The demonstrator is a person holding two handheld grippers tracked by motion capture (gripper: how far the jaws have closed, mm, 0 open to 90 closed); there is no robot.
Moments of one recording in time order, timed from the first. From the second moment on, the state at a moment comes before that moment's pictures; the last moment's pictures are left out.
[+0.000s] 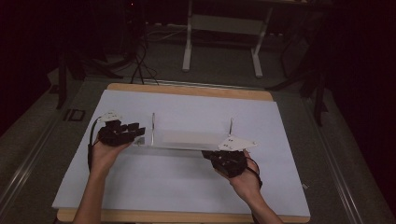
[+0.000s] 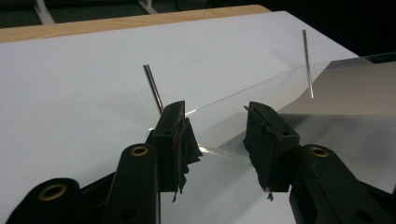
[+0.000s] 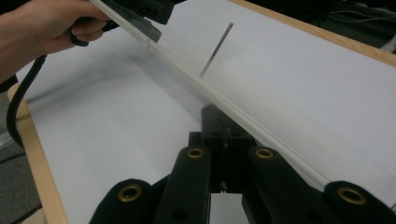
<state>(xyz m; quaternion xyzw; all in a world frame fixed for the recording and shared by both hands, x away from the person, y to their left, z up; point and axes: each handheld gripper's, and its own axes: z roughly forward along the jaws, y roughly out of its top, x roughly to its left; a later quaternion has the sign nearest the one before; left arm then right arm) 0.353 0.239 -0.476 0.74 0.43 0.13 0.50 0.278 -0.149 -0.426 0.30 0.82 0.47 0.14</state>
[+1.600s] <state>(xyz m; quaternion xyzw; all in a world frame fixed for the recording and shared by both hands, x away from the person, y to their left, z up) 0.338 0.231 -0.471 0.78 0.37 0.18 0.48 0.304 -0.147 -0.408 0.32 0.81 0.48 0.13</state>
